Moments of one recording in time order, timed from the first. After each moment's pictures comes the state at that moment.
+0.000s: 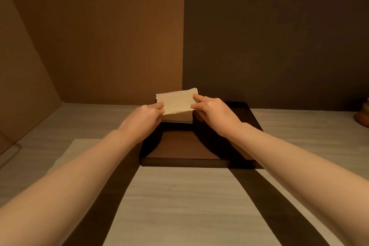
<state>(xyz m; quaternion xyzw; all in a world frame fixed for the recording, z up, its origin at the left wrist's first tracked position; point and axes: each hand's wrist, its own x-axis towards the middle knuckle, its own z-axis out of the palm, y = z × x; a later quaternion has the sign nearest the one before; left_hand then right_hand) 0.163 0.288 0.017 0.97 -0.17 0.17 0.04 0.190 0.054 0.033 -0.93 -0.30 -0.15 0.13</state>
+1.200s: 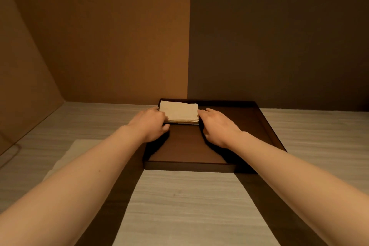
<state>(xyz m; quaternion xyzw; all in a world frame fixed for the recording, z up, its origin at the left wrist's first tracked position) 0.190 0.287 0.002 1.00 -0.10 0.02 -0.02 0.199 0.068 0.004 -0.97 -0.25 -0.03 0.04</state>
